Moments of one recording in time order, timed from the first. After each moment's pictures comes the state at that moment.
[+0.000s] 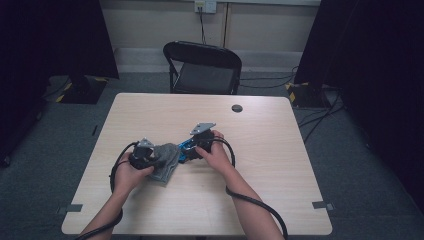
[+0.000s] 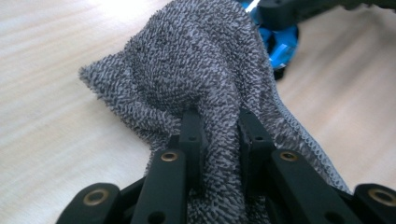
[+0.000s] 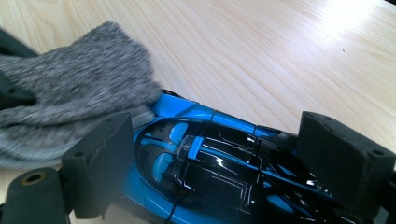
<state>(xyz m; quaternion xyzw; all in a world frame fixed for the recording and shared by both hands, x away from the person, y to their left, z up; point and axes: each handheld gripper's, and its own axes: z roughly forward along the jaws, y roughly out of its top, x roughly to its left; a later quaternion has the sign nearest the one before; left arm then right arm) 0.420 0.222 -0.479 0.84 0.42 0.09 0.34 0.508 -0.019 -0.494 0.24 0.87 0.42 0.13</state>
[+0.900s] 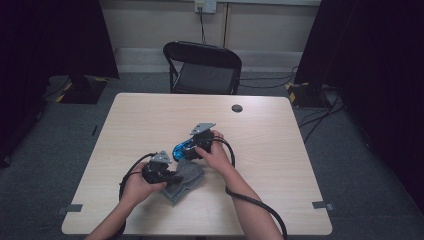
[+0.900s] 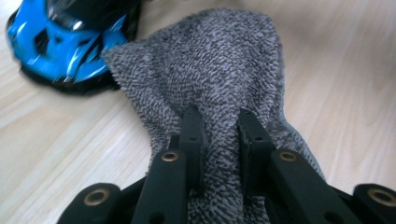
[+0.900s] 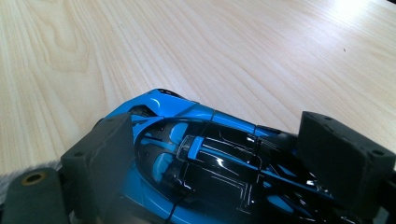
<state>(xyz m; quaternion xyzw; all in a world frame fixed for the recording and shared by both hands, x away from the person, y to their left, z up) 0.385 0.173 -0.471 0.87 0.31 0.02 0.38 0.508 -0.018 -0.494 0.24 0.87 0.42 0.13</state>
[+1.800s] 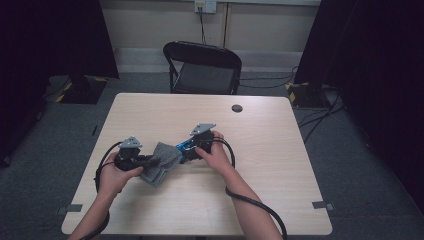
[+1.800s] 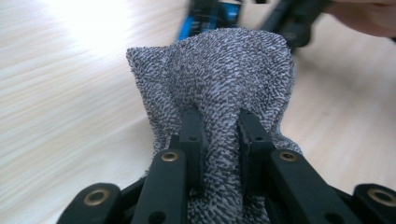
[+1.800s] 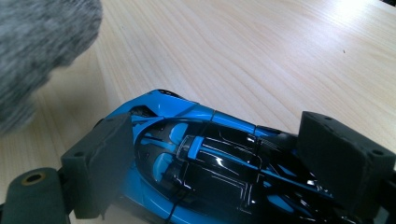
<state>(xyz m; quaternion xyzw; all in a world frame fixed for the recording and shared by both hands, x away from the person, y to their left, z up) 0.403 0.252 -0.447 0.81 0.40 0.08 0.42 0.506 -0.019 -0.495 0.24 0.86 0.43 0.13</state>
